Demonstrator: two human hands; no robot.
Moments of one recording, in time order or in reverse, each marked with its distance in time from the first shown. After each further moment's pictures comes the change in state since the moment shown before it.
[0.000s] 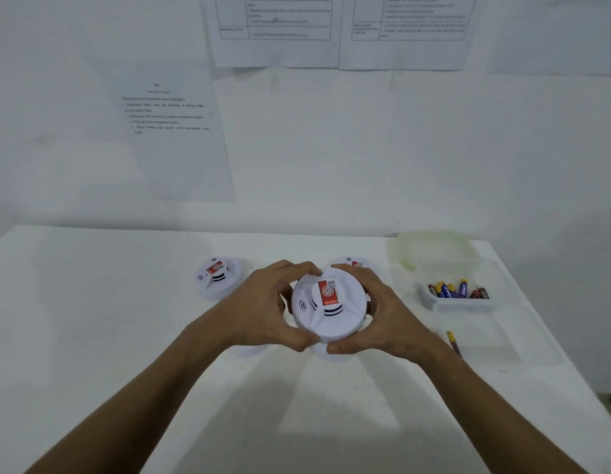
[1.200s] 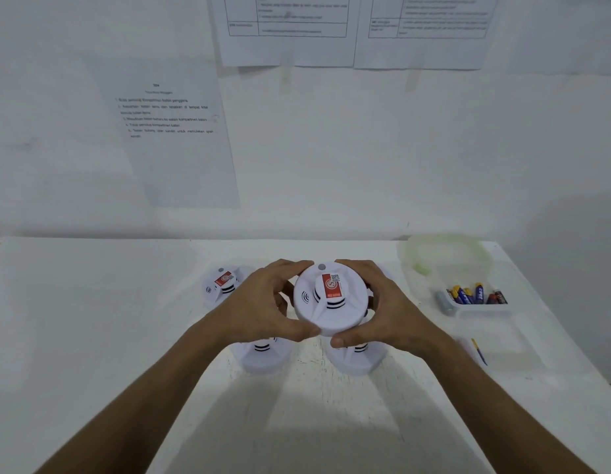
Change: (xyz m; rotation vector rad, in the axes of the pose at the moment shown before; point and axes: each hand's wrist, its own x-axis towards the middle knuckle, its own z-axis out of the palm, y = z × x) left_hand 0.010 -0.048 -0.026 -0.205 -0.023 -0.064; right_hand 0.038 -0.002 0.016 -0.094 0.061 -0.026
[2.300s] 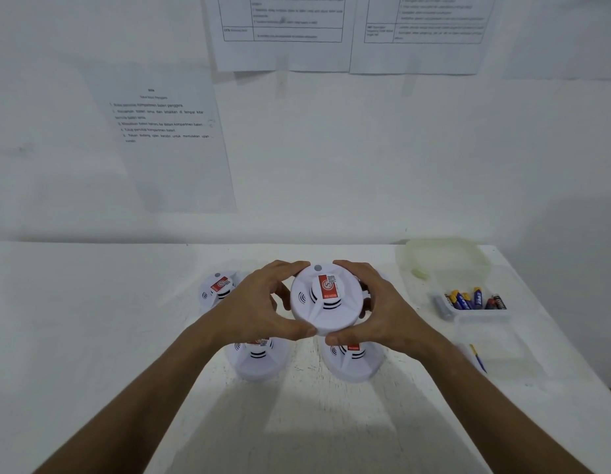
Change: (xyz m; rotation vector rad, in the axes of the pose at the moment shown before) left_hand 0.013 -0.010 -0.003 0.061 0.002 -0.038; right_hand 0.009 0.000 -0.003 0.014 0.001 0.041
